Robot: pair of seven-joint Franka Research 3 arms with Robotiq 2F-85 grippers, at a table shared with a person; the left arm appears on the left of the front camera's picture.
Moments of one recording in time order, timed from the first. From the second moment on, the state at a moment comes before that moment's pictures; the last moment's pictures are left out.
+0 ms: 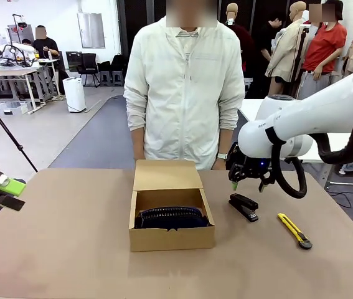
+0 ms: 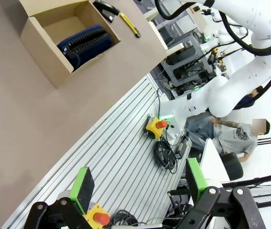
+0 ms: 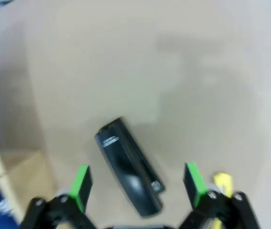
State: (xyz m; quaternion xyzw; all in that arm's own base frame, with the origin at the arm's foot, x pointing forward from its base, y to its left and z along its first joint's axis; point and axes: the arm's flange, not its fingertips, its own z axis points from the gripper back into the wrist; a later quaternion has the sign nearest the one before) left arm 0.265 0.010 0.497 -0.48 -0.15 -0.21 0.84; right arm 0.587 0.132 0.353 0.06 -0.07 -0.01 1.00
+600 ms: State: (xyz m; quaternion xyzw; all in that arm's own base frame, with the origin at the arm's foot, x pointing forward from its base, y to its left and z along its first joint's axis) left arm 0.265 0.010 0.497 -0.48 -0.15 -0.21 0.84; right arm 0.583 0.142 0.348 0.02 -0.02 0.20 0.98
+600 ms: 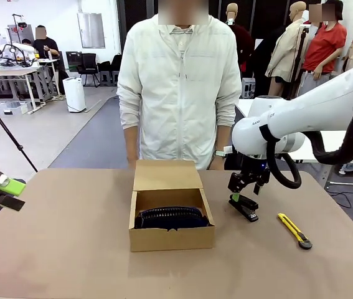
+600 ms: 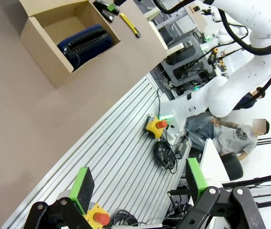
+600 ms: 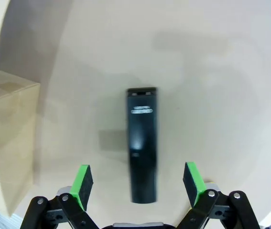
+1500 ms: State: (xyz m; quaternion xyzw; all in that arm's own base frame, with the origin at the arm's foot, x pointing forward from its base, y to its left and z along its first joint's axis) left arm 0.265 0.010 0.497 -0.48 -0.15 -0.21 0.84; right arm 0.583 0.155 0.314 0.01 -0.01 0.22 0.97
